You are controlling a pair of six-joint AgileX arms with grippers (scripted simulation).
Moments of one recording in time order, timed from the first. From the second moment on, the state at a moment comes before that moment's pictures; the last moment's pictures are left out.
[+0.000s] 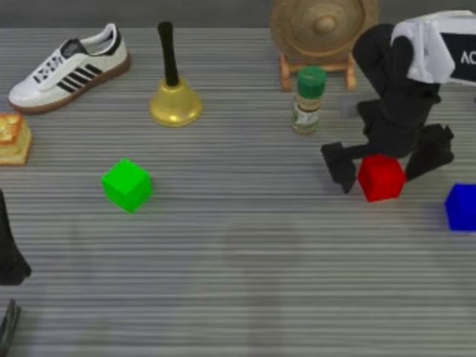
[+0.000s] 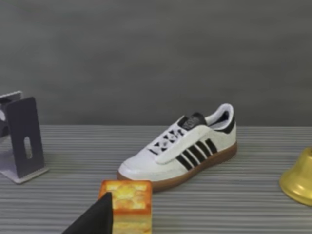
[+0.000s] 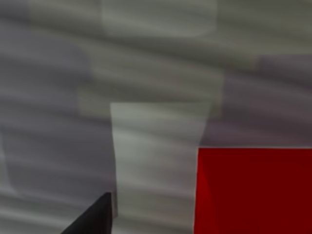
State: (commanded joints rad) left arm 0.00 0.00 0.00 0.00 0.00 0.00; right arm 0.32 2.31 1.67 -0.94 0.00 0.11
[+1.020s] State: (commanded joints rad) left arm 0.00 0.00 0.00 0.00 0.00 0.00; right arm 0.32 2.31 1.67 -0.94 0.00 0.11
